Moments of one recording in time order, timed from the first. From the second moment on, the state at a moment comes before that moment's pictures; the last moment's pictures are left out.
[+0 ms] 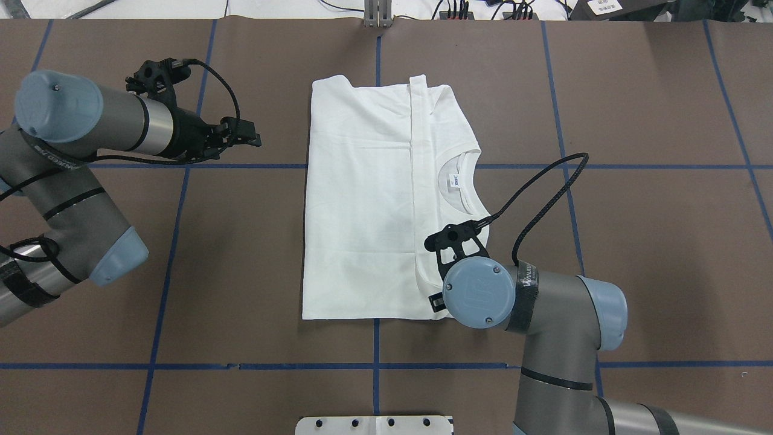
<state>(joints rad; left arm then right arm) -0.79 -1.96 -1.64 -2.29 -1.95 -1.33 0.29 -1.11 1.89 -1.74 1.53 1.02</state>
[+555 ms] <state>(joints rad) -0.79 -1.96 -1.65 -2.29 -1.95 -1.33 0.29 -1.09 1.88 -1.68 1.53 1.02</state>
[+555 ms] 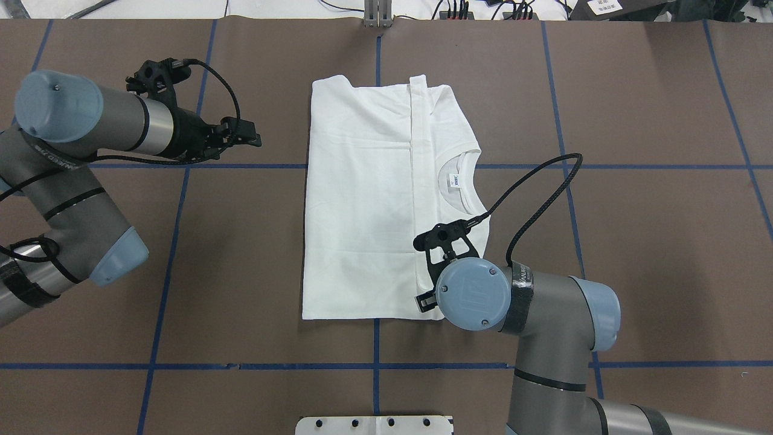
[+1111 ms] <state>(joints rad) -0.80 -1.96 -1.65 -2.29 -1.95 -1.34 0.29 -1.05 1.85 -1.68 1.53 1.03</state>
